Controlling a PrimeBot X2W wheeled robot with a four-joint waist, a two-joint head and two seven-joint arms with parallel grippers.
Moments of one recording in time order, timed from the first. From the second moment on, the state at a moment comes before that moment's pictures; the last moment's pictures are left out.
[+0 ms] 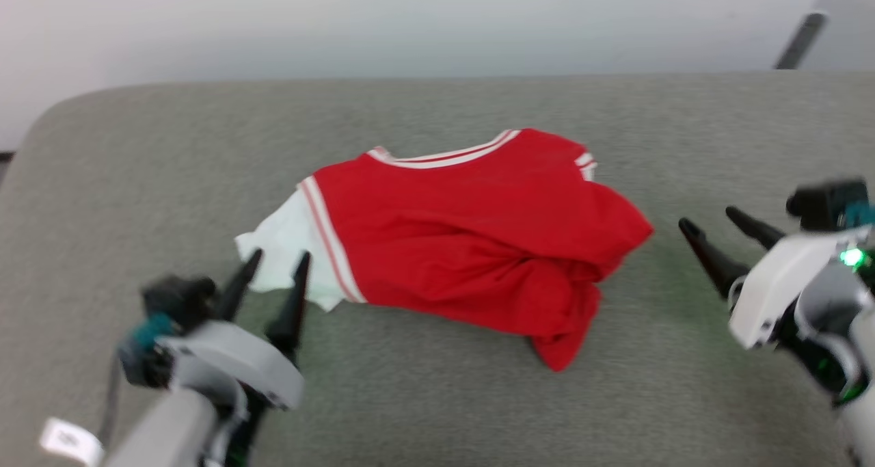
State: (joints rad) left arm -0.38 0.48 -0.50 0.32 -0.81 0.04 -0.20; right arm -0.45 -0.42 0.29 0.27 0.59 0.13 0.28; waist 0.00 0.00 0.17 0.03
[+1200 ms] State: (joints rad) left arm -0.18 0.22 -0.23 0.13 -0.47 -0.08 -0.26; right arm -0.91 -0.46 0.65 0.71 0.80 0.13 0.60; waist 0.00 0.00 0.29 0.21
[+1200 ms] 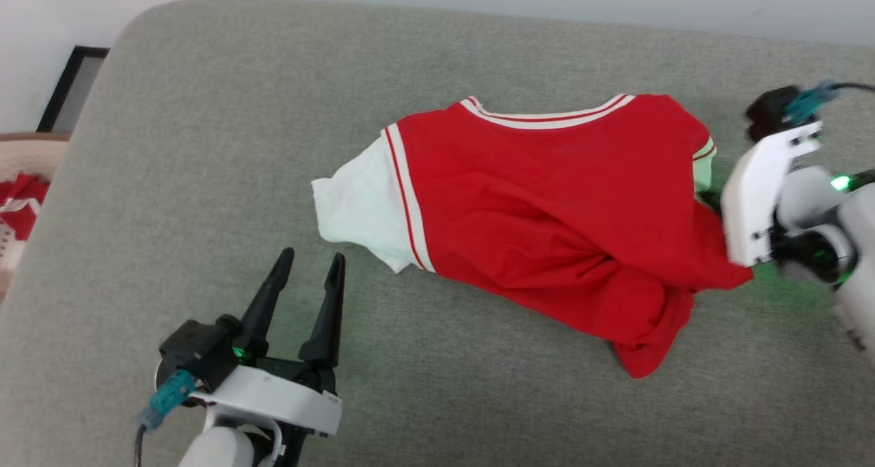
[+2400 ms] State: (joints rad) left arm -0.17 0.24 -0.16 0.14 -0.40 -0.12 -0.24; right arm -0.47 -0.44 0.08 0.41 0.34 0.13 0.41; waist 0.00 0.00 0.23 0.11
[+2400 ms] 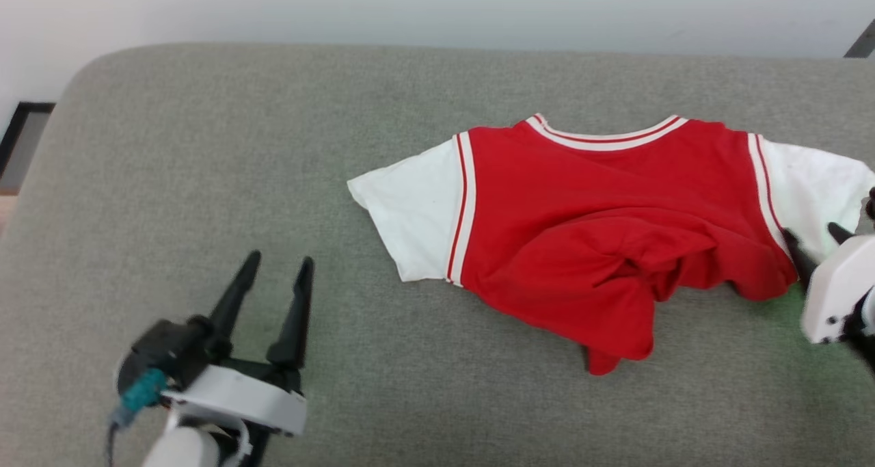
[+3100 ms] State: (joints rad) left arm -0.58 0.60 -0.43 0.21 -0.73 -0.13 0.35; right arm -0.07 -0.08 0.02 -0.09 0.56 0.13 0.04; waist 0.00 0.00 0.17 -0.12
